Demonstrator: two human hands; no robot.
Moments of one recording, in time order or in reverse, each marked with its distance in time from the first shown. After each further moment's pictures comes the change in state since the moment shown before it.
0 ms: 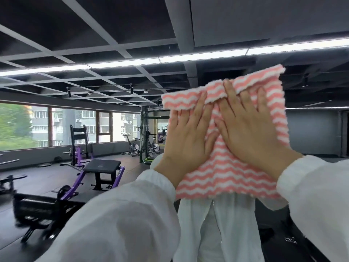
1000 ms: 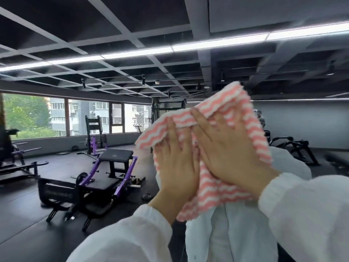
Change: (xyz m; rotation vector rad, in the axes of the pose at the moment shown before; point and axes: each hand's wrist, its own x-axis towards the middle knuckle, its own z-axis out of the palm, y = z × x) left_hand -0.093 -0.020 0.005 0.004 -0.004 -0.427; right_hand -0.021 -0.087 0.028 0.053 0.014 -0.286
